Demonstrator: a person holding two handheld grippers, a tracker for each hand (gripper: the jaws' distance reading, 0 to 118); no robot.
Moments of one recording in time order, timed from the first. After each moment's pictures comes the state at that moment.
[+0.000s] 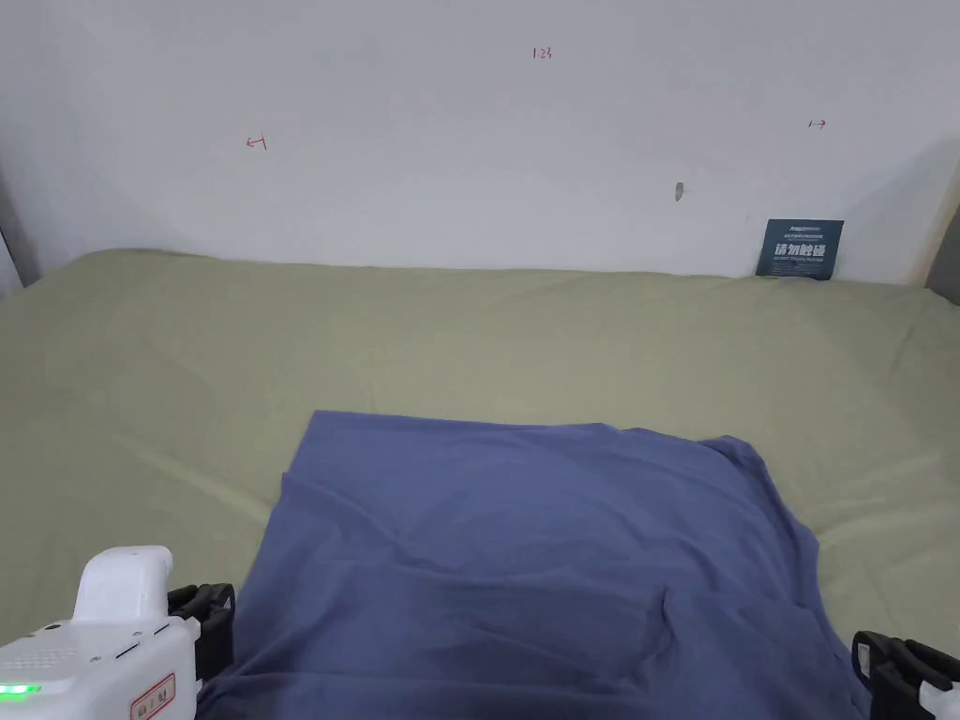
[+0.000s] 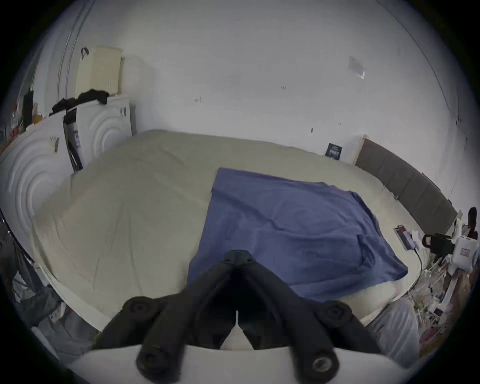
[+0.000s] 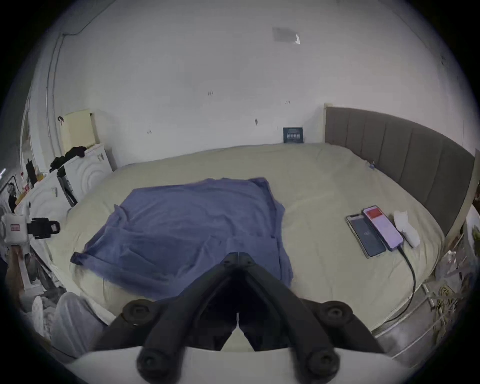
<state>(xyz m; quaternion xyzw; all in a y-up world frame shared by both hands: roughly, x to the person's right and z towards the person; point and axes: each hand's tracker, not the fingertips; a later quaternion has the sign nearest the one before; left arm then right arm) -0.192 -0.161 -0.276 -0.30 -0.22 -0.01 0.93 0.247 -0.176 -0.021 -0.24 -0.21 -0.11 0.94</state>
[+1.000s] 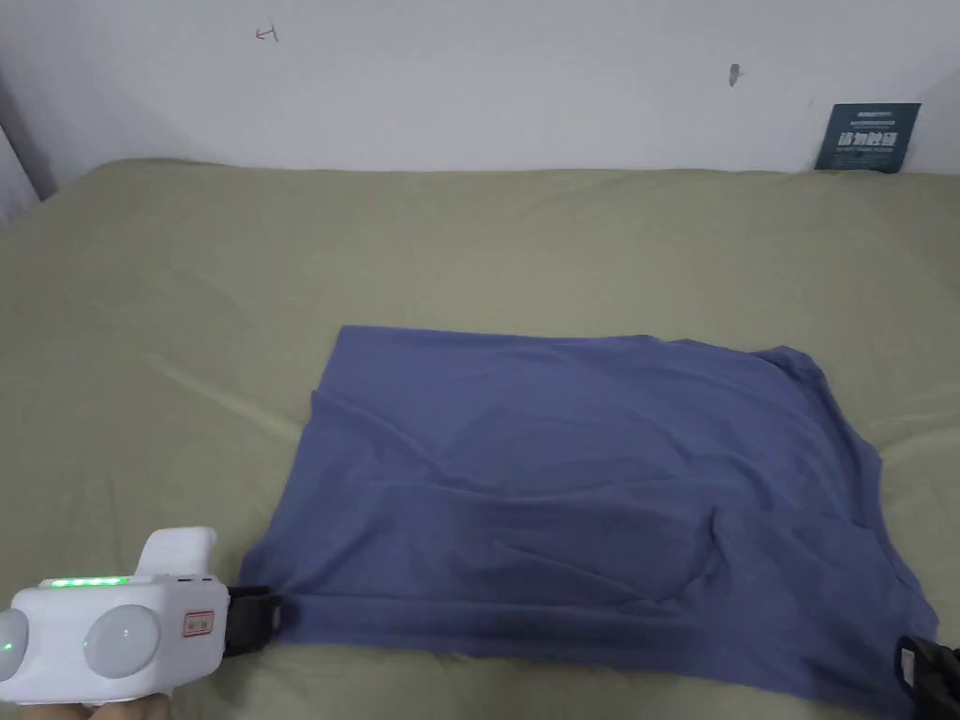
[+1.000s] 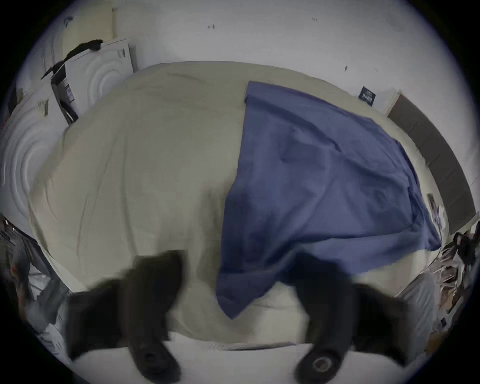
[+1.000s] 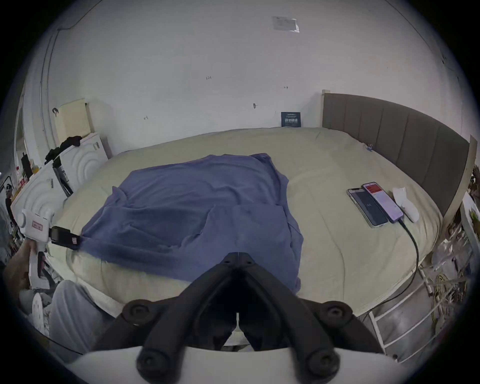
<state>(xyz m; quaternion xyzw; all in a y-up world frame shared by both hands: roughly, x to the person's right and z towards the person) -0.202 -0.245 -0.342 -0.49 -0.18 -0.07 0.85 0.221 -0.210 -0.019 -0.28 -0.23 -0.12 0.92</state>
